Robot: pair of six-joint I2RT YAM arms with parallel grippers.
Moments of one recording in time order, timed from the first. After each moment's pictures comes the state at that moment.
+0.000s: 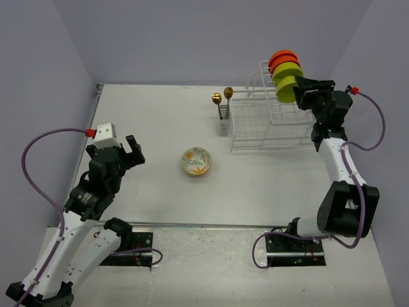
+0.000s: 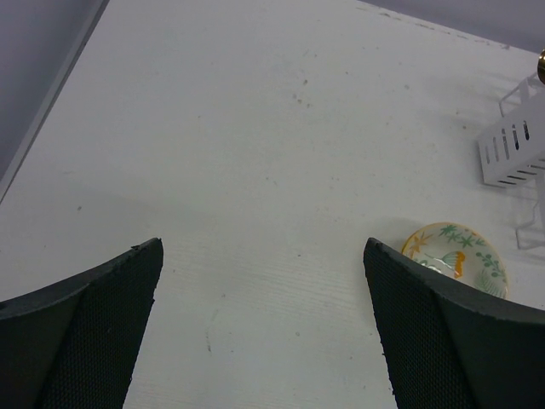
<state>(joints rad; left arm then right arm) -0.42 0.62 0.82 -0.58 -0.51 -0.38 -0.19 1.41 1.06 0.31 -0.28 1.43</state>
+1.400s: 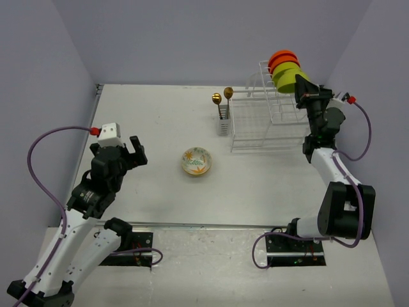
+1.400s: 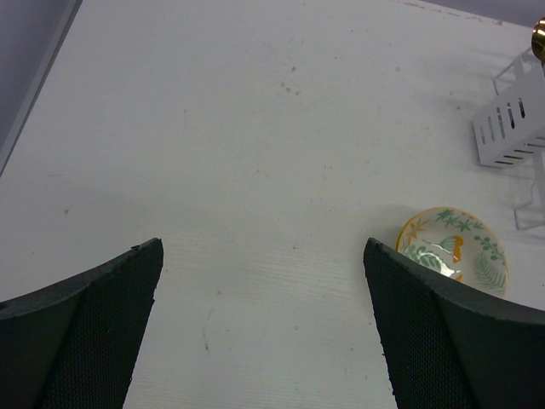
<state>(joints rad) -0.41 0.64 0.81 -0.57 -0.45 -0.35 -0.13 1.39 0.86 0.82 -0.20 1.68</state>
